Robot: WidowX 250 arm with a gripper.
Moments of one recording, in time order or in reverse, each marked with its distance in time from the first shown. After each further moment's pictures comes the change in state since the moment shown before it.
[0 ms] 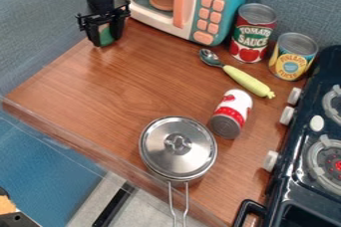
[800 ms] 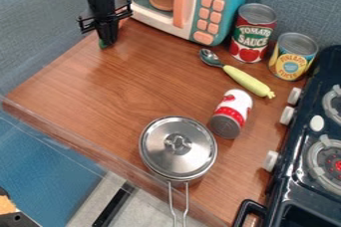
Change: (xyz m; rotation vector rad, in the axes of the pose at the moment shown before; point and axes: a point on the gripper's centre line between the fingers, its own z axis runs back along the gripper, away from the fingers) arm -0.014 0.002 0.002 -0.046 0.058 -0.008
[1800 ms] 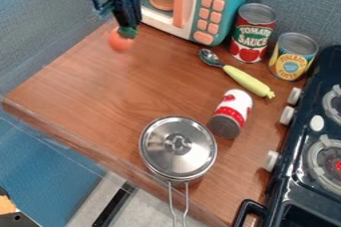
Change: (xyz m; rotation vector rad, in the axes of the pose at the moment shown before) arm -0.098 0.017 0.115 -0.123 0.207 0.355
